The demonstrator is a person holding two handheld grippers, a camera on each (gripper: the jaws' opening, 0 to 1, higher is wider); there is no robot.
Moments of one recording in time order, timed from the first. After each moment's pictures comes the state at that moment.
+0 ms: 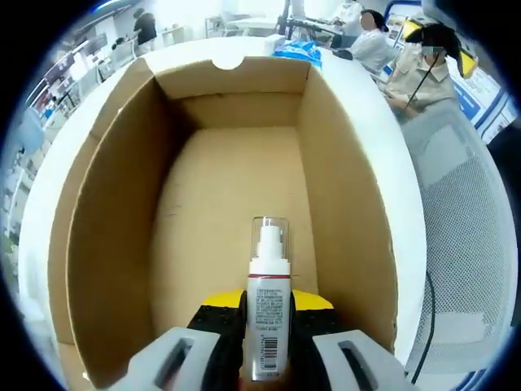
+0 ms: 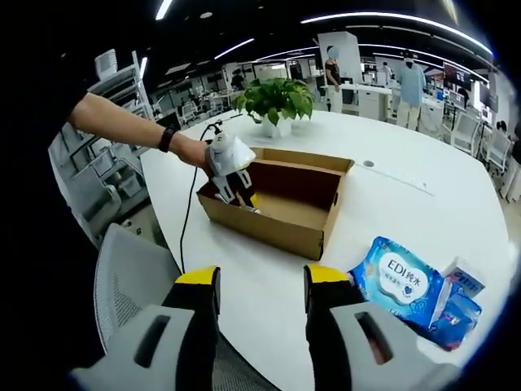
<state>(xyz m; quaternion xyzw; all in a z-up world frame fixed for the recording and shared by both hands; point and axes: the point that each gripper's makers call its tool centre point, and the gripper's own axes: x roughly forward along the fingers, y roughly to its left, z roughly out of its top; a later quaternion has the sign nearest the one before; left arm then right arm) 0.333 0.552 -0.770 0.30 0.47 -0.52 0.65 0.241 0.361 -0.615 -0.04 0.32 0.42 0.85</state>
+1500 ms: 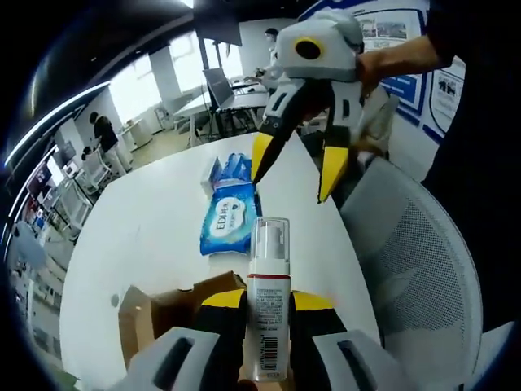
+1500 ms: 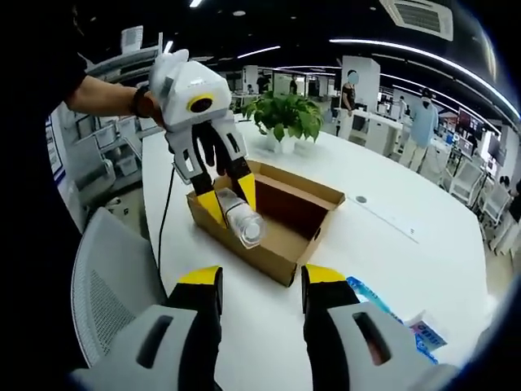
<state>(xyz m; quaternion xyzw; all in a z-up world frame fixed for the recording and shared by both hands) 0.288 0.416 -0.611 0.34 0.24 -0.66 0.63 0.269 0.360 -0.587 -0.13 0.26 0.45 0.85</state>
